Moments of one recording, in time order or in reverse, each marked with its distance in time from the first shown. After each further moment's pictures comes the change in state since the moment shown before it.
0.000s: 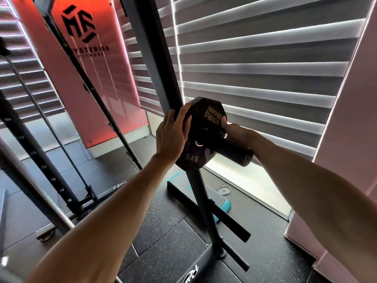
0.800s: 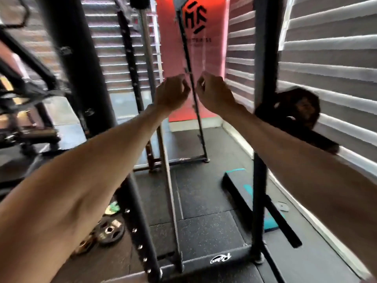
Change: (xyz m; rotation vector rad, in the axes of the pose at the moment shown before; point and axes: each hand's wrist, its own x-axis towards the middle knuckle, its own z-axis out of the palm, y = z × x) left_hand -0.031 -0.073 -0.262 0.434 -0.152 -0.419; right_hand -0.160 -0.204 0.223 -0.300 0.249 -1.049
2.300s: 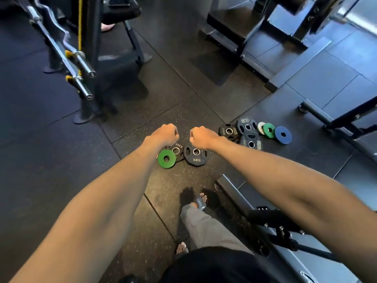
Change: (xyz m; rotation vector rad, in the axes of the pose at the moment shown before) left_hand -0.677 -0.631 -0.219 -0.003 -0.620 -1.516; right_hand -0.394 -0.592 0.628 0.056 -1.592 -0.740
